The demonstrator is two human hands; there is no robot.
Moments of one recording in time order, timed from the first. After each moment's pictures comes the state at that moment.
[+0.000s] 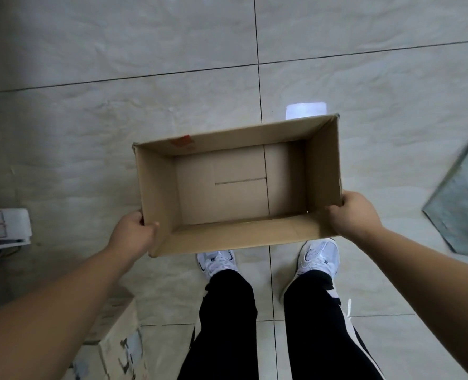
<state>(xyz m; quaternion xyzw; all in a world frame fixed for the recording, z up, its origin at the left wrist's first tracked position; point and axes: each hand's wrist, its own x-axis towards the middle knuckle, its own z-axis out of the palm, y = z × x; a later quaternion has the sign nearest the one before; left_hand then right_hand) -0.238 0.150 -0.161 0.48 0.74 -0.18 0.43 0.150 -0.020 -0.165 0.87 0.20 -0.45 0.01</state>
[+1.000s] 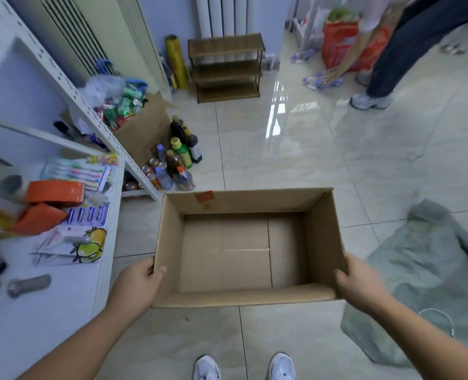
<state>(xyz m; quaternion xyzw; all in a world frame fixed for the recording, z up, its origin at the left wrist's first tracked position) -0.092 0.248 0.302 0.71 0.61 0.00 0.35 0.293 0.021 0.290 0.90 0.30 -0.31 -0.08</state>
